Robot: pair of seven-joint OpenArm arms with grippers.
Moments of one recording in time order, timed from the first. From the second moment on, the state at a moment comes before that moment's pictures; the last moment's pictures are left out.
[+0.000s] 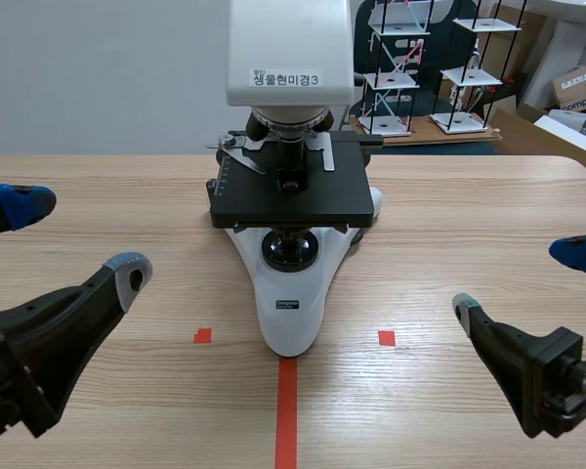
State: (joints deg) left arm 47.4 -32.6 -8.1 120.2 -22.0 -26.4 -15.7; right arm -45.8 30.8 12.7 114.5 16.9 24.0 5.2
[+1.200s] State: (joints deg) left arm 47.4 -32.6 -8.1 120.2 -22.0 -26.4 -15.7; right arm -45.8 30.8 12.7 114.5 16.9 24.0 5.2
